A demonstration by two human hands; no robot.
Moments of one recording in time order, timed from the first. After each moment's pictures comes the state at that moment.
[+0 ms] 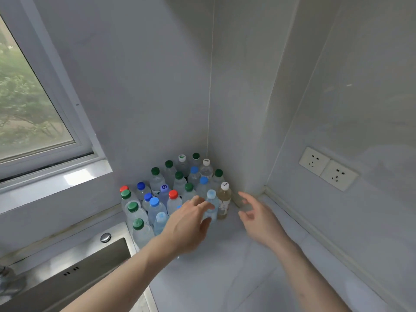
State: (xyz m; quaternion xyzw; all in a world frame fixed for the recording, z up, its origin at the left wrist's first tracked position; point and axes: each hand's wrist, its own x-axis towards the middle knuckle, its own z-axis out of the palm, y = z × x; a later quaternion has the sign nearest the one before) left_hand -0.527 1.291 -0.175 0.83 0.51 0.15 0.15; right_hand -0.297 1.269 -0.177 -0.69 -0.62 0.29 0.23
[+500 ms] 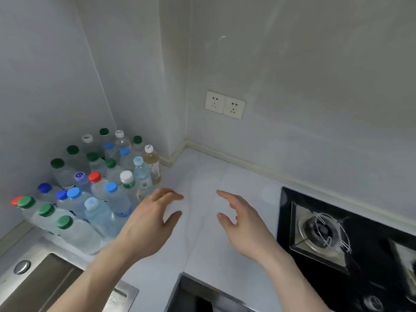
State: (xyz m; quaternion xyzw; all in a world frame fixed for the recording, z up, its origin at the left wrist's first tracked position) left_hand -0.539 1.206 -0.171 0.90 0.32 0.13 0.25; right_hand -0.347 1.043 -0.163 -0.80 -0.43 0.27 0.32
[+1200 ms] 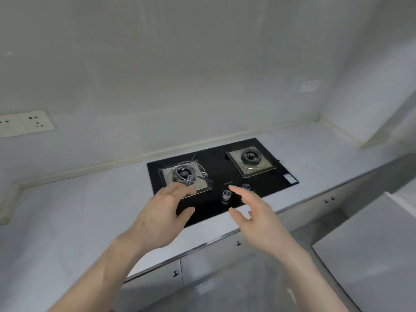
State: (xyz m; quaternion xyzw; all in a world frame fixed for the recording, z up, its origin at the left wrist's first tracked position) left_hand -0.392 0.902 -0.132 0.96 -0.10 0.03 0.28; right_hand -0.378 0.646 -0.127 -0.91 -0.10 0.08 0.40
